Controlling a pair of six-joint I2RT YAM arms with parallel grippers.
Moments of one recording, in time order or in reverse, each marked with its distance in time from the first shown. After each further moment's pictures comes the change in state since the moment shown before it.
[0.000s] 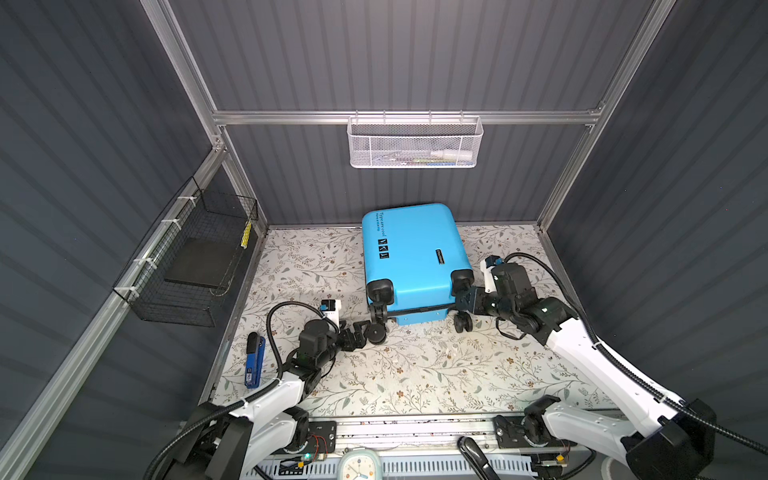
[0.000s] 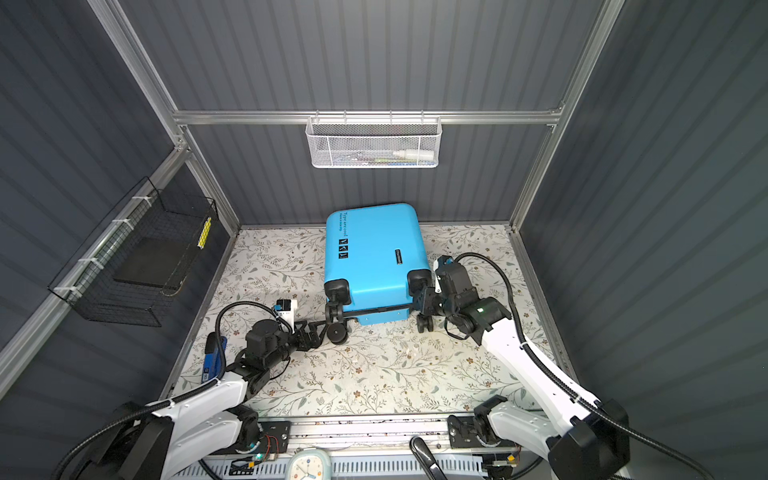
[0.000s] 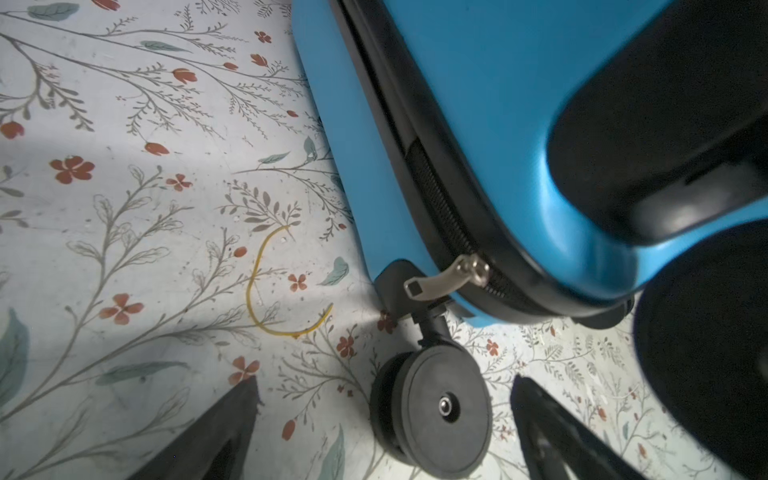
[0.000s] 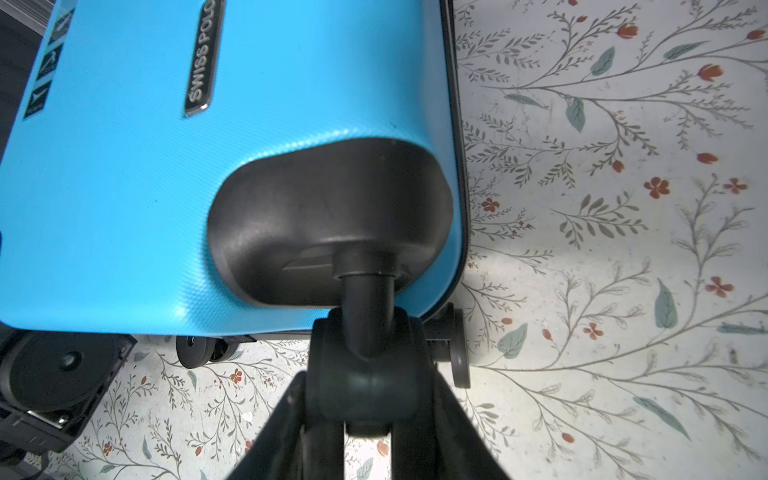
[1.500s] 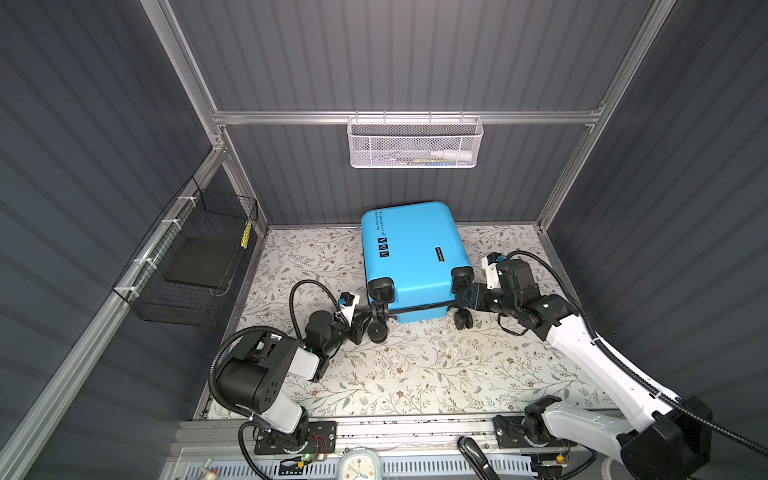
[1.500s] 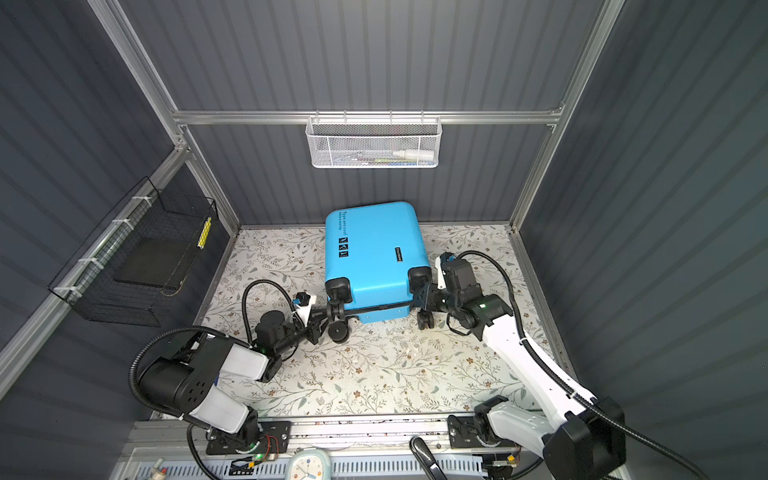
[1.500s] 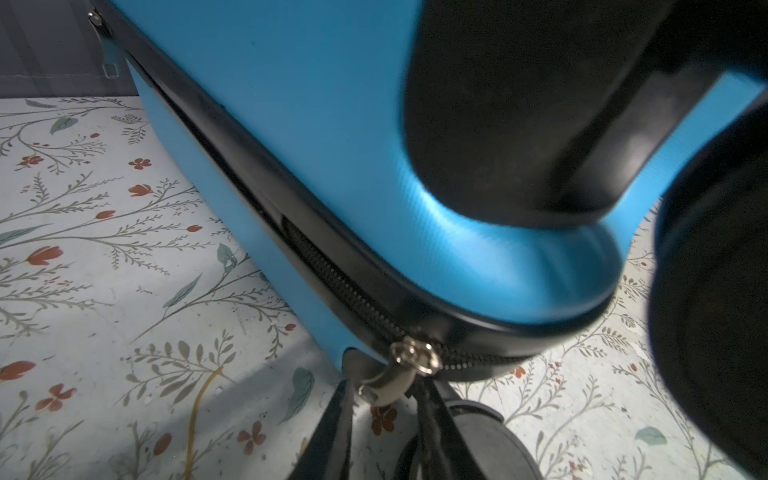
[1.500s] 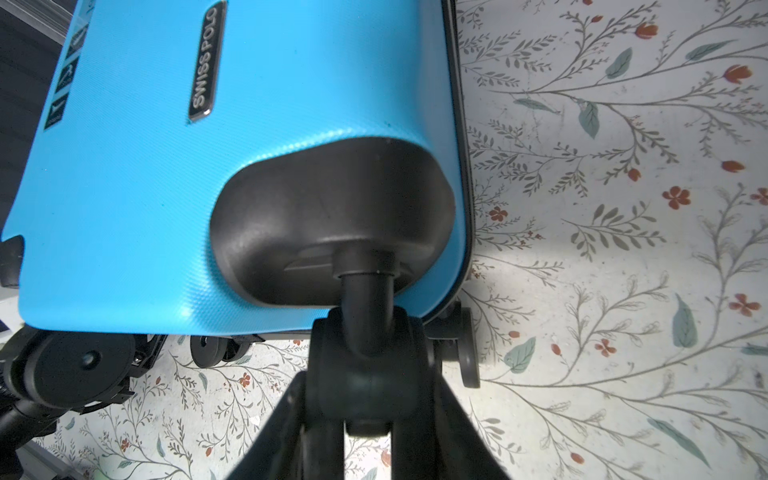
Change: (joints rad) left arm 0.044 0.501 0.099 0.535 0.249 0.349; right arm -0.050 0.013 0.003 0.018 -0.075 -0.020
